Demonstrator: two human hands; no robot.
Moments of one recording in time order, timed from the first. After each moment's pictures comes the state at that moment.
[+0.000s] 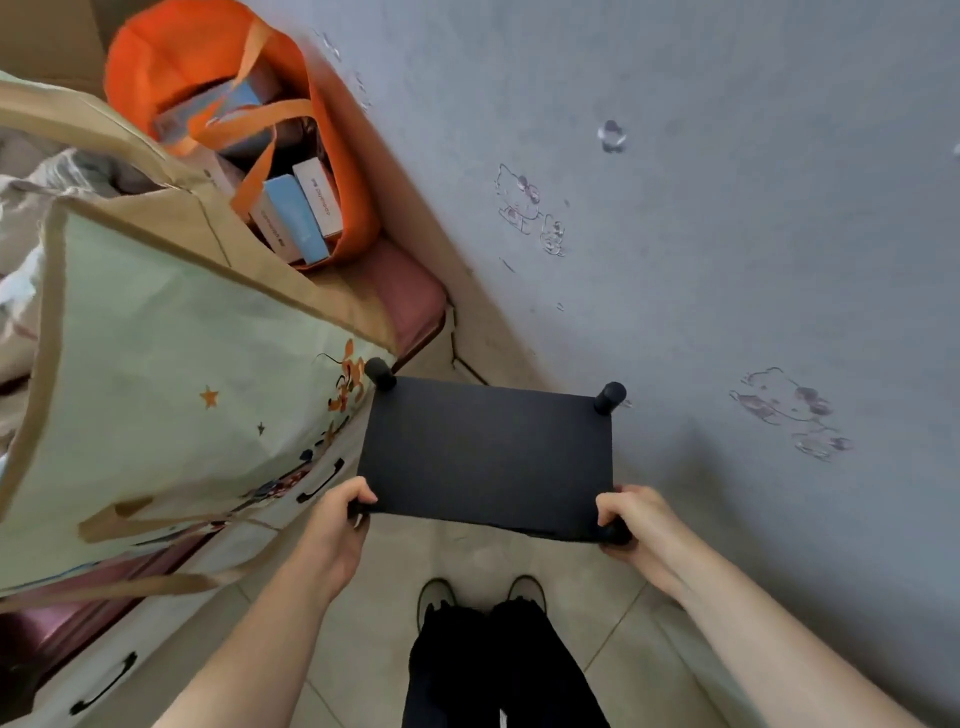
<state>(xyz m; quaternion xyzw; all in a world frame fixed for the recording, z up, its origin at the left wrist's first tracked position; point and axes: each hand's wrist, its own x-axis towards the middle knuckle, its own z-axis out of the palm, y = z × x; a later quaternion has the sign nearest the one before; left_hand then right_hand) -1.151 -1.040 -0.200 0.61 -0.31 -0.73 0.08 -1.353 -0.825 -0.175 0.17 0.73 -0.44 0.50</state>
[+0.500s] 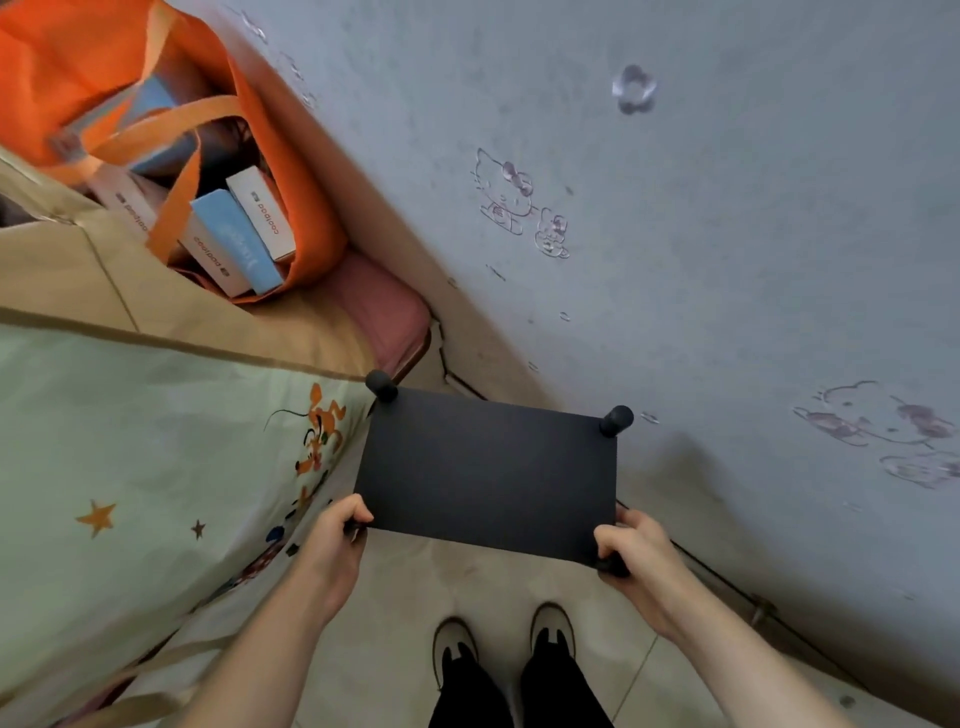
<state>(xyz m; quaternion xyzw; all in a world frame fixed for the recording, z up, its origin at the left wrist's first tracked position) -1.192 -1.086 -0.258 0.58 -0.35 -0.73 0.07 -1.351 -0.847 -0.257 0.22 0.70 -0.49 0.47</state>
